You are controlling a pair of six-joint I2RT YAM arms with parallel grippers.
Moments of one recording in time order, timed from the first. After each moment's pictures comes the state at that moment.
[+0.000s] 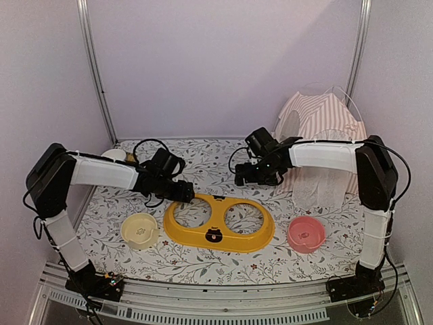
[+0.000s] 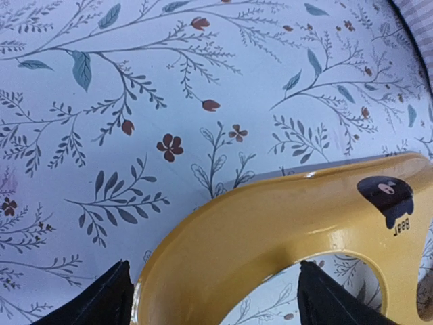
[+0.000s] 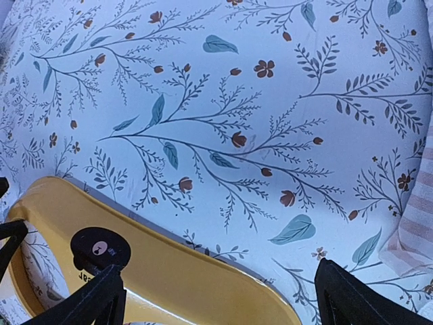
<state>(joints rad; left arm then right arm) -0.64 1.78 1.02 -0.17 -0.08 -0.39 0.71 2.01 1.52 -0.53 0.07 0.53</state>
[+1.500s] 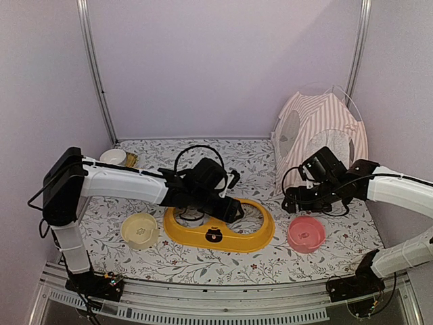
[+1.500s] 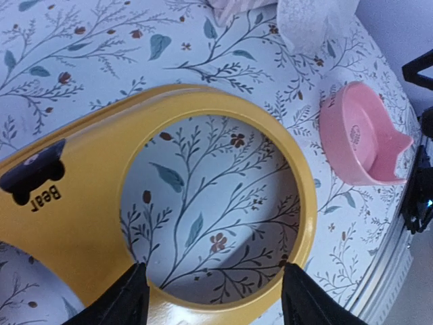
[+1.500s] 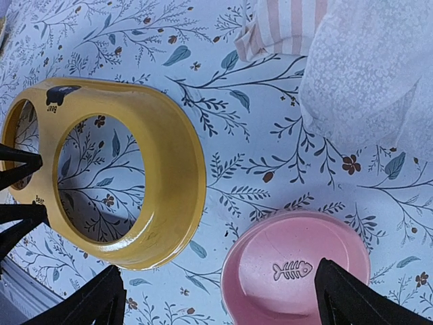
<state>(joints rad) -1.00 1.84 1.20 -0.20 0.08 -0.47 0.71 1.23 0.90 -0.71 0.09 0.60</state>
